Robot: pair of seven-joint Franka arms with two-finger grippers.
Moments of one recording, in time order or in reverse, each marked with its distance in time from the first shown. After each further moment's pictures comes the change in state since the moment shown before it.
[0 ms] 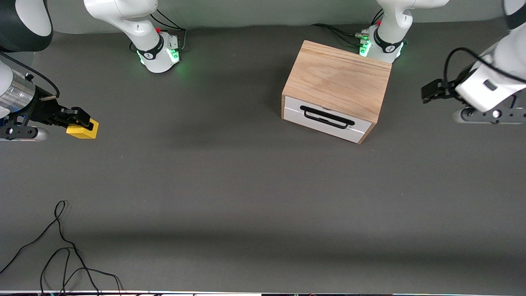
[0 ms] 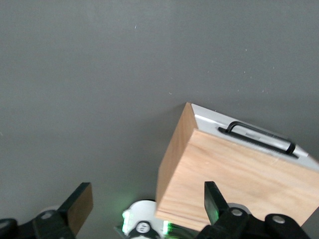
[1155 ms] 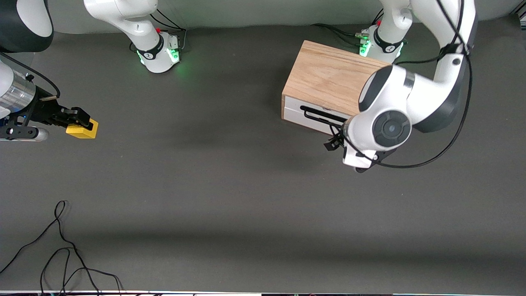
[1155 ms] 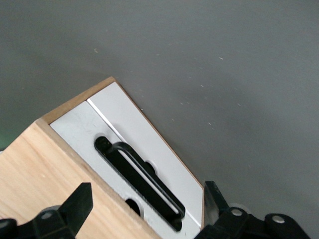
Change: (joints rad) left arm -0.216 0.341 -0.034 -0.031 -0.129 0.243 -0.823; right arm 0.000 0.000 0.000 -0.002 -0.012 -0.002 0.000
